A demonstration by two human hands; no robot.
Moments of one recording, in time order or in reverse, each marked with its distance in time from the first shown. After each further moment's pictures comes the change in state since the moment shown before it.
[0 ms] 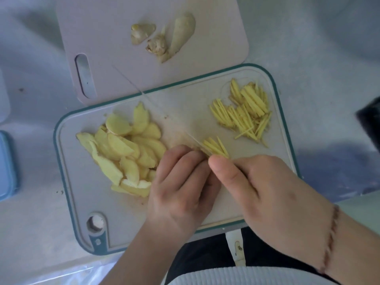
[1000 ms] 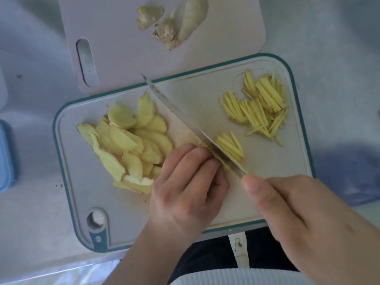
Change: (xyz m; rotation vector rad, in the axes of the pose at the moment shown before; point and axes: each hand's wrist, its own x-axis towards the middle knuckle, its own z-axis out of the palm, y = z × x) left_hand 0.002 0.002 -0.003 0.109 0.074 0.033; right_hand -0.022 0.015 0.000 -0.047 -0.016 0.102
